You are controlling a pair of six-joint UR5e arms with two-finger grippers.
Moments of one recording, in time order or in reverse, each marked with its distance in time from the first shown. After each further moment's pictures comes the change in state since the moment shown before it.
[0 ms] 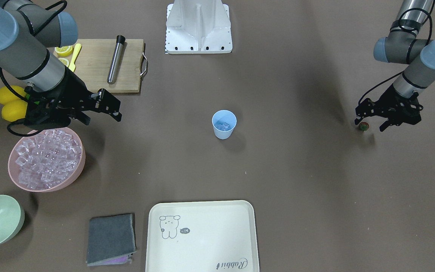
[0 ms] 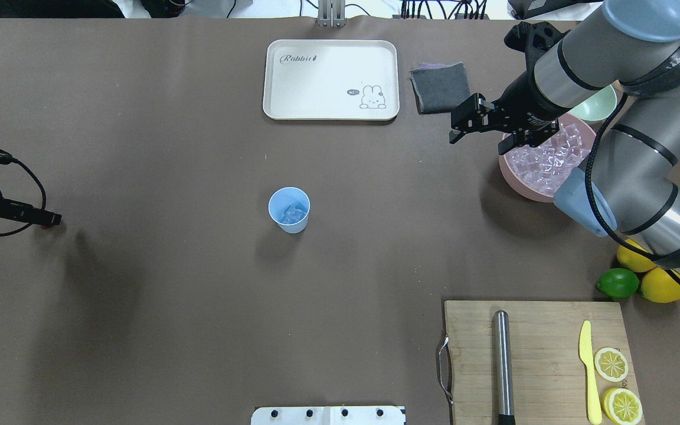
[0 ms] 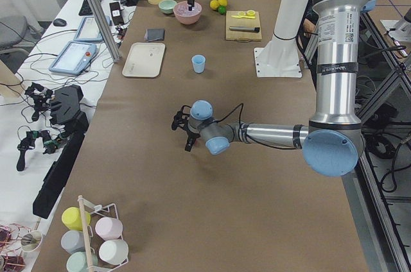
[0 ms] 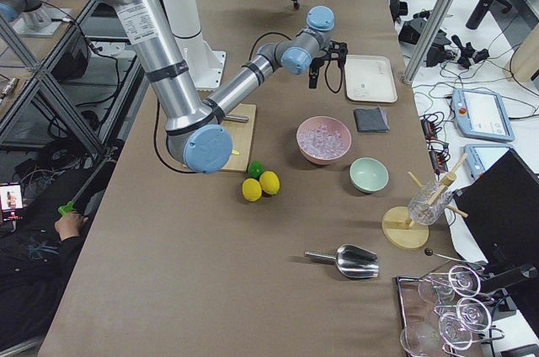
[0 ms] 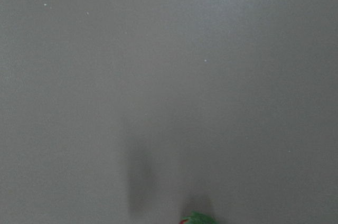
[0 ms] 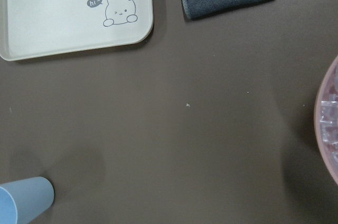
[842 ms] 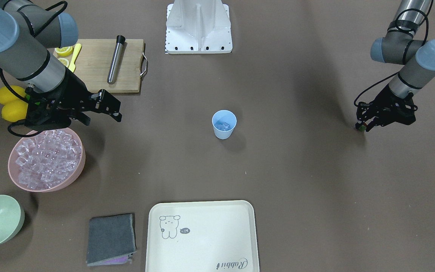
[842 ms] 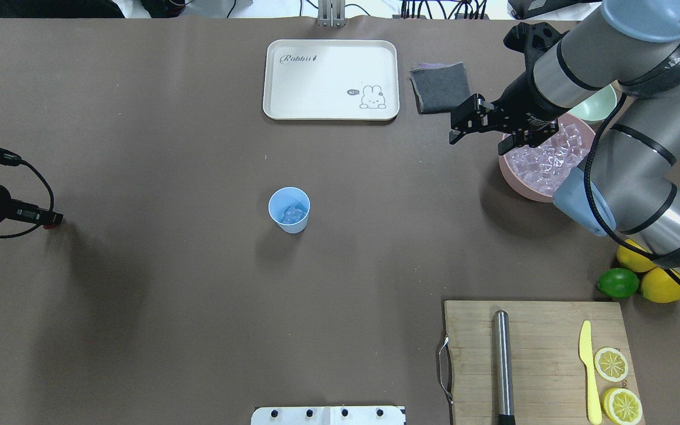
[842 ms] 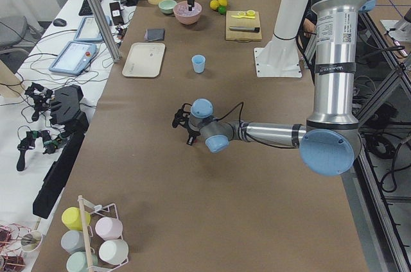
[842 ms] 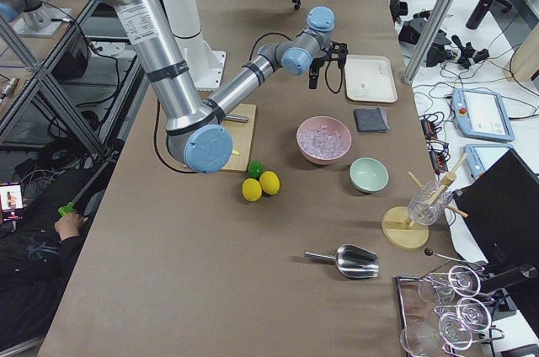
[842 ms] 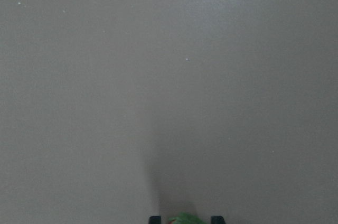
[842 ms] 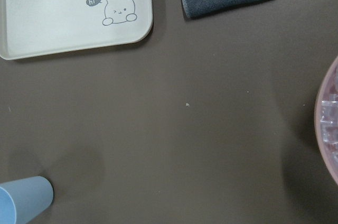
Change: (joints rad) left arm 0.017 -0.013 -0.007 -0.001 -0.007 -0.004; right arm 0.000 0.002 -0.002 0.000 0.003 -0.004
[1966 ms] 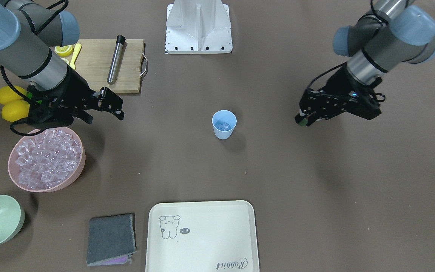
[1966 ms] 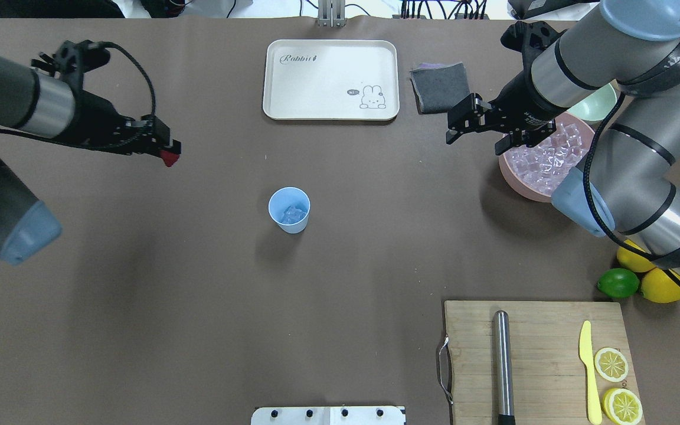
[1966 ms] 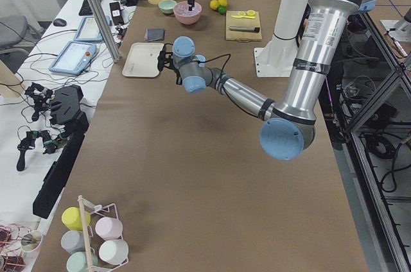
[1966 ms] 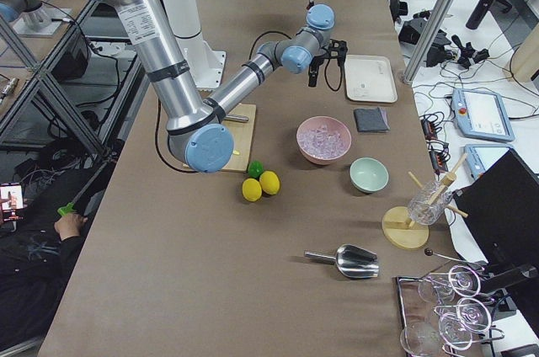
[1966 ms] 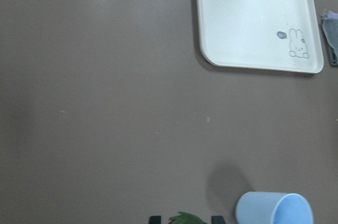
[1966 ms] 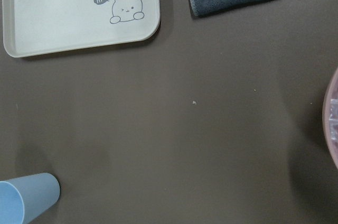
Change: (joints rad) left arm 0.053 -0.391 -0.237 0.276 -0.064 -0.560; right arm -0.004 0.005 0.005 -0.001 0.002 0.004
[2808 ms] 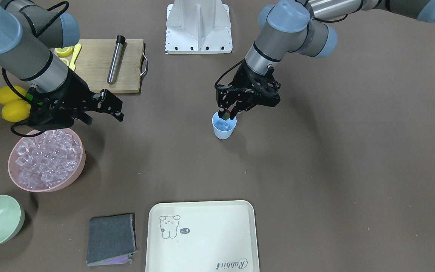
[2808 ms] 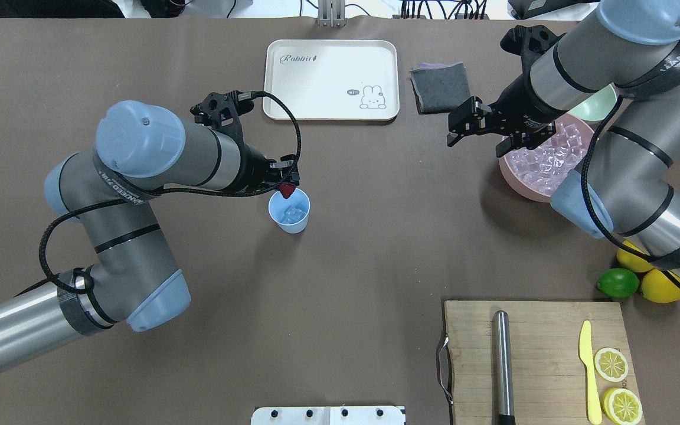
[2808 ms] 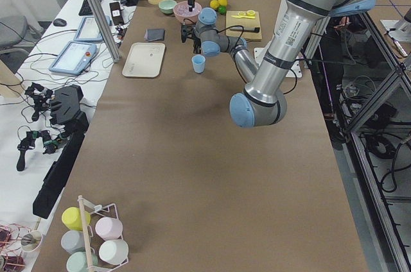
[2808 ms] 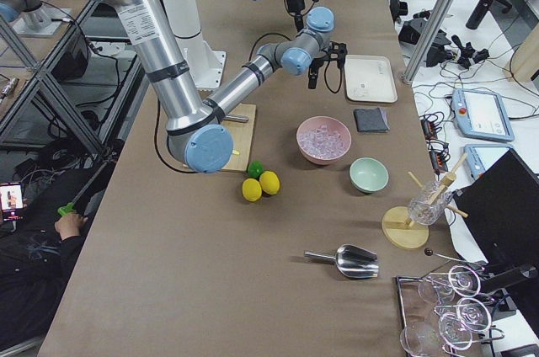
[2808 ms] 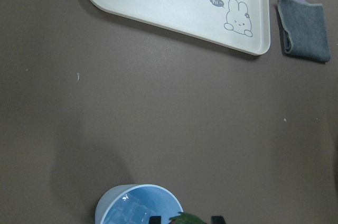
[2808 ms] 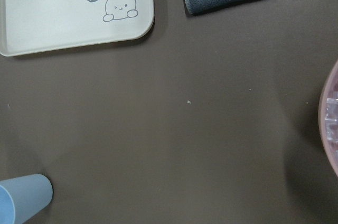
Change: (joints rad) left arm 0.245 -0.220 0.050 0.184 0.303 -0.141; right arm -0.004 -0.004 -0.009 0.000 -0.005 -0.004
